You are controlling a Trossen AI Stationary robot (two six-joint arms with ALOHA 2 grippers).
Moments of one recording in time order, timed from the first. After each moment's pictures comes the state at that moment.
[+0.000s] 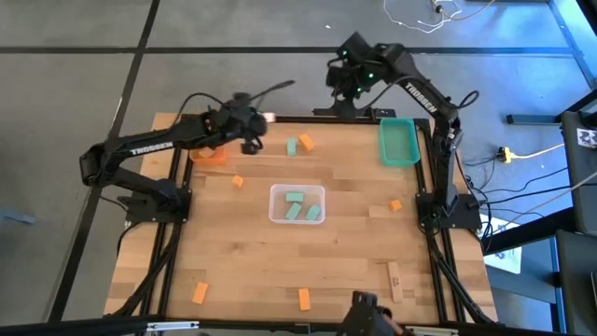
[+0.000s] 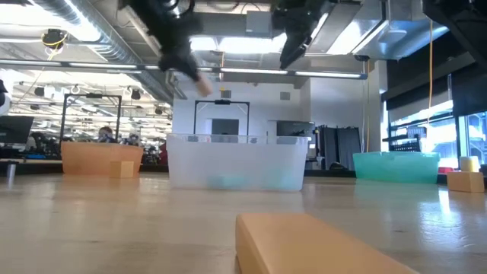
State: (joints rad) left arm 0.44 1.26 1.07 -0.39 -0.46 0.71; right arm -0.65 1.99 2.35 -1.42 -0.23 -0.45
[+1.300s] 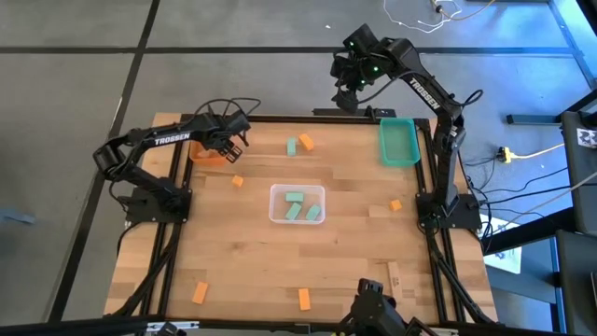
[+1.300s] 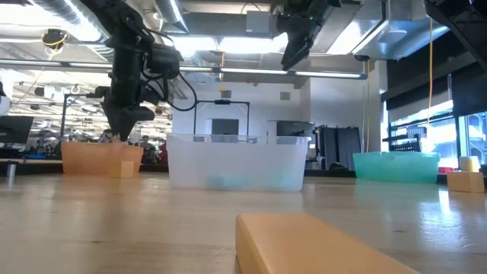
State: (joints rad) left arm 0.67 1.42 0.92 -0.87 -0.52 -0.26; right arm -0.72 1.98 2.34 -1.36 -0.22 -0.45
